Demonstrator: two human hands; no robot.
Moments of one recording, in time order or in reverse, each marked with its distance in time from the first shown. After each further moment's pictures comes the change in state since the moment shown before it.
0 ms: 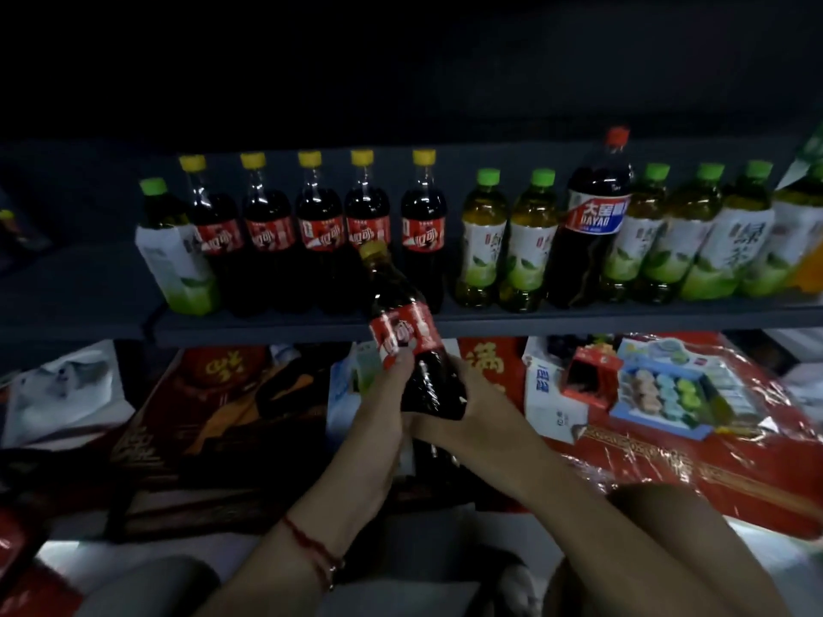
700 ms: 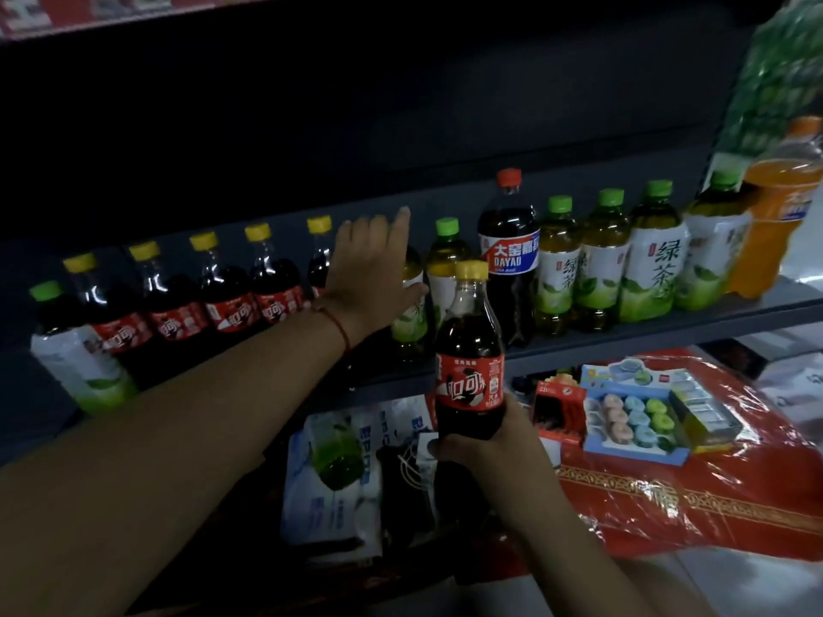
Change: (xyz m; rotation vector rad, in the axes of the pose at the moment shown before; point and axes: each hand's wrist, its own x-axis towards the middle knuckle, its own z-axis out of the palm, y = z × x) left_hand 0.179 0.114 0.113 1.990 0.257 1.098; right_hand 0.013 0.034 -0.089 0.275 0.399 0.160
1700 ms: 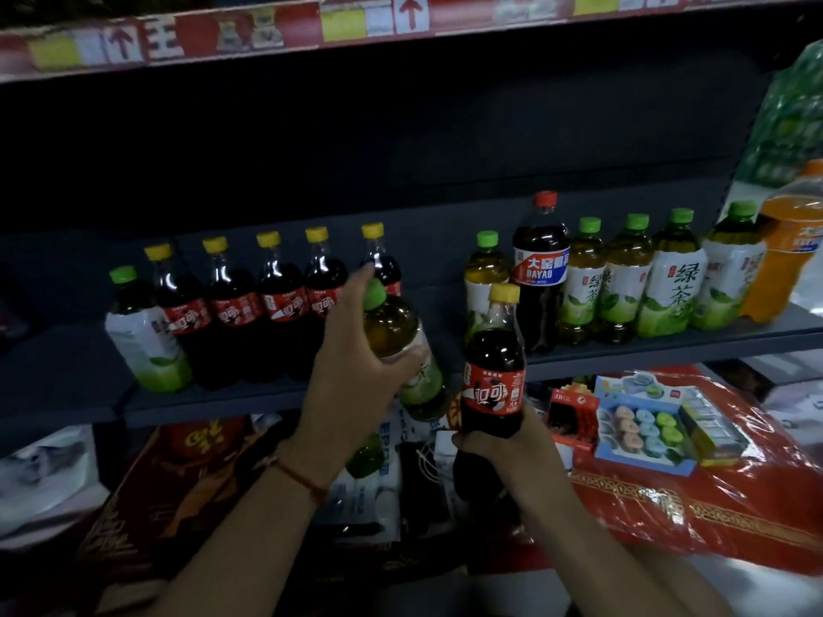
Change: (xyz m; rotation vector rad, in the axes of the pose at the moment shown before) left_hand -0.140 -0.001 -0.060 -1.027 0.183 -0.381; right_hand -0.002 0.011 0.014 0.000 0.021 -0.038
